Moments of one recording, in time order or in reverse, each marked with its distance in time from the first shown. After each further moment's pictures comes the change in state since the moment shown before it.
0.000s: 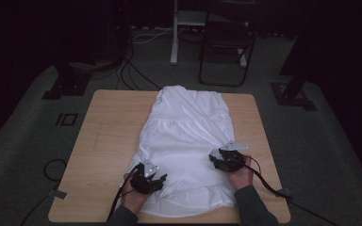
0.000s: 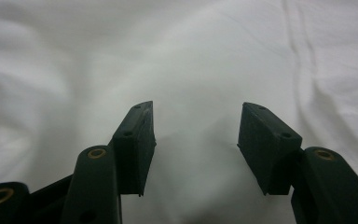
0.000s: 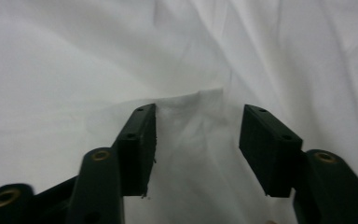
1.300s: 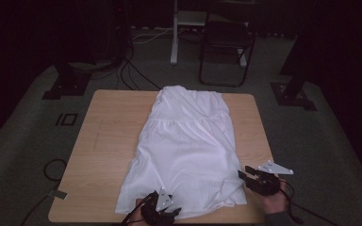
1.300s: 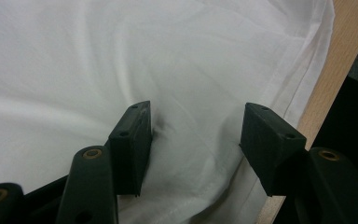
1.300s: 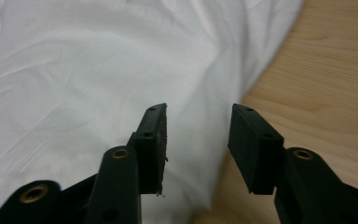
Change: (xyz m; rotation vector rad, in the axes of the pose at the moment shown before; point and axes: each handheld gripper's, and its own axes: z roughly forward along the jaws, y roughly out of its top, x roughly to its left) left arm -0.071 -0.032 -0.027 0.028 -0.194 0.116; right arm -0.027 -0.068 -0.096 -0.098 0.019 0.146
